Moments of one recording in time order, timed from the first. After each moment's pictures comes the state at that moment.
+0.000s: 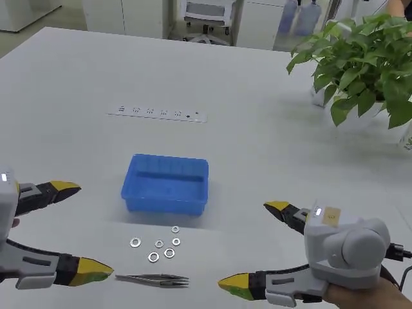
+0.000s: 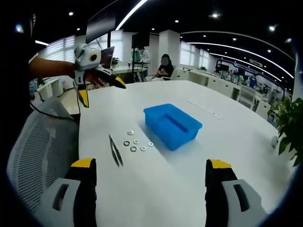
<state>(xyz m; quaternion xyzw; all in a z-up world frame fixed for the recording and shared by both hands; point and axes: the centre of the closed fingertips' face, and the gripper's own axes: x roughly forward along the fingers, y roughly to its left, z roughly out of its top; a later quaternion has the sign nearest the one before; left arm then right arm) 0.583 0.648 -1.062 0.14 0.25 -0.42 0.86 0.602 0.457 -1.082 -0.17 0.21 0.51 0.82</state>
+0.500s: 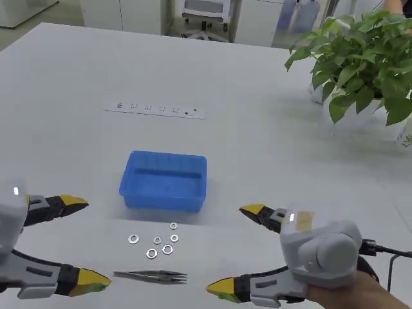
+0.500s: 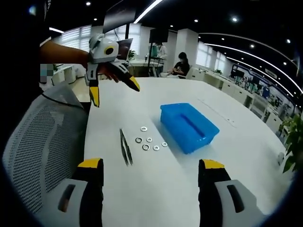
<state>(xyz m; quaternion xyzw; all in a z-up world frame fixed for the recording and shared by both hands) 0.567 0.638 -1.088 0.15 0.27 -0.45 0.84 0.586 0.485 -1.100 -0.22 0.20 0.56 0.77</state>
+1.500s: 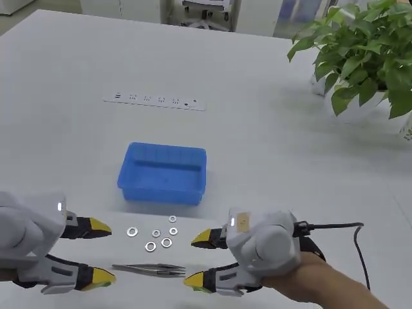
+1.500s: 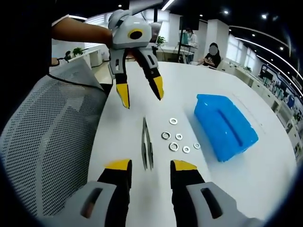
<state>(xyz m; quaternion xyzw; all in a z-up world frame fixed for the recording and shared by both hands) 0.558 0.619 -1.134 0.23 0.32 -0.51 0.77 0.561 0.528 -1.147 -0.27 0.24 0.65 0.67</state>
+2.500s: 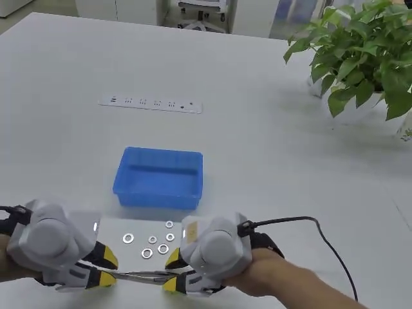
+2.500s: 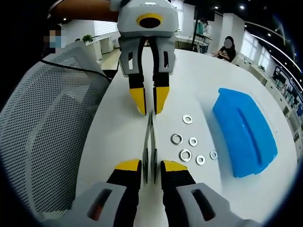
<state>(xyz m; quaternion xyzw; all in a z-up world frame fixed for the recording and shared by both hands) 0.556 0.615 -1.174 0.31 0.36 -0.57 0.67 0.558 0.557 -1.182 -0.31 0.27 0.67 0.61</state>
